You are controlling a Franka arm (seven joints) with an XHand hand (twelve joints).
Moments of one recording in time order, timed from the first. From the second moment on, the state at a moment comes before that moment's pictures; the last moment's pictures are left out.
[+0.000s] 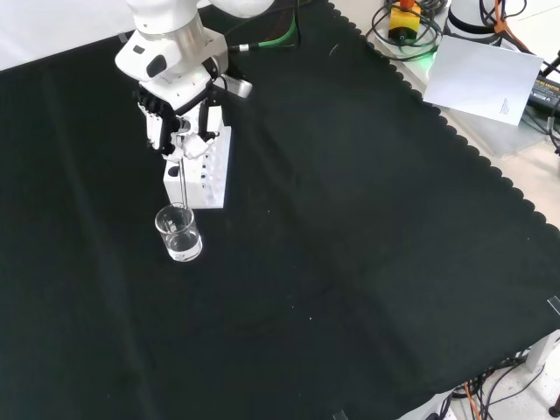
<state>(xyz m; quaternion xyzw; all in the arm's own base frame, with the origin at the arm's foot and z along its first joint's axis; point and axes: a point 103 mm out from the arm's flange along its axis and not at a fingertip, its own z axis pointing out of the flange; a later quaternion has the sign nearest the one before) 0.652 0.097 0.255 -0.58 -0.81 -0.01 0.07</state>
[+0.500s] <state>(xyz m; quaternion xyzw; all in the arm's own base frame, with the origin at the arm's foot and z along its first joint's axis) 0.671 0.124 0.272 -0.56 -0.82 -0.02 0.05</state>
